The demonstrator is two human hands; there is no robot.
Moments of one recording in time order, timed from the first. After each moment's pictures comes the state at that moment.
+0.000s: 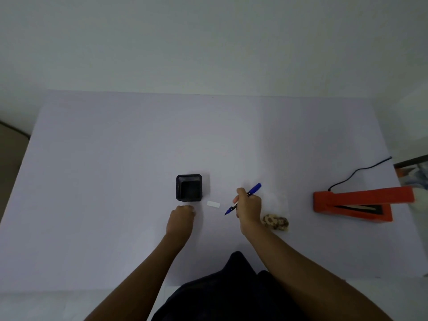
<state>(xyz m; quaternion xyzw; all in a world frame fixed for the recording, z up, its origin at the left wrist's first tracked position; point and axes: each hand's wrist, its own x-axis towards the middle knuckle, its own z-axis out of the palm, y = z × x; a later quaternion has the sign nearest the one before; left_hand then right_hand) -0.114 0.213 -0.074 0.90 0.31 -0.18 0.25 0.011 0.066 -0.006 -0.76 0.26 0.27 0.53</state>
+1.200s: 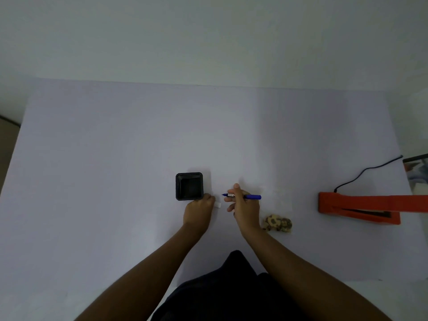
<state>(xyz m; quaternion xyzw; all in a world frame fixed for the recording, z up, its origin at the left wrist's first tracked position) -0.068 0.188 -0.085 0.96 0.15 -0.18 0.15 0.009 0.068 -0.040 -0.77 0.15 0.28 0.56</state>
